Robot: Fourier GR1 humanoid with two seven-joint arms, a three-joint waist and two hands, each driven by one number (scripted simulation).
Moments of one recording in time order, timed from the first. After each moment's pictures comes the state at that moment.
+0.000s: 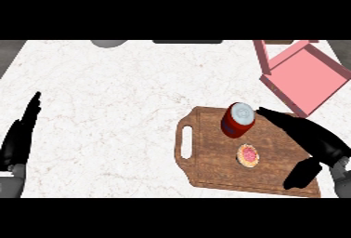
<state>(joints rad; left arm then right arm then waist) -0.10 0.48 0.00 -1.31 -0.08 0.24 0.04 -0.20 -0.70 0.36 -1.63 0.29 0.37 0.22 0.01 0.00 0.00</state>
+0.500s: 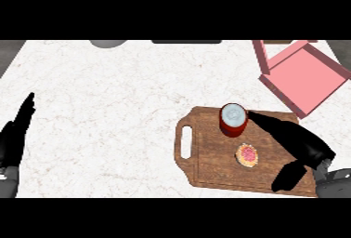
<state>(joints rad) -0.07 0.46 0.07 -1.34 -0.11 0.18 0.06 -0.18 -0.56 0.32 -1.66 0.42 0.46 0.26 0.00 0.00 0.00</state>
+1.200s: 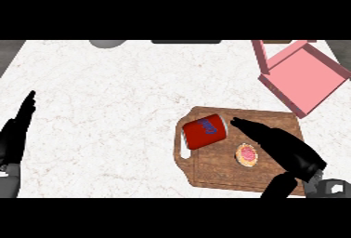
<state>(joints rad) -0.10 0.41 0.13 -1.34 -0.17 0.13 0.07 -0.12 -0.41 0.29 -1.81 0.48 0.58 0.28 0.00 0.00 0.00</state>
